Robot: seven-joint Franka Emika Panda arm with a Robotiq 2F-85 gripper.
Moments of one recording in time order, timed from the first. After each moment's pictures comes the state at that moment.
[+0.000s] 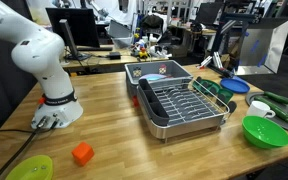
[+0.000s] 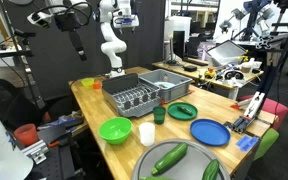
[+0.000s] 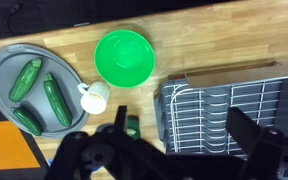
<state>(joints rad) 0.05 -0.78 0.22 -2.63 0.06 2.01 0.33</state>
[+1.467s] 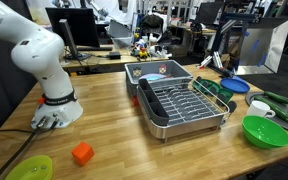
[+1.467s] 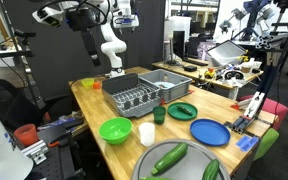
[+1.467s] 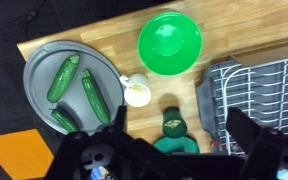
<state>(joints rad) -0.08 -0.73 0.01 -2.63 -0.06 2.05 0.19</state>
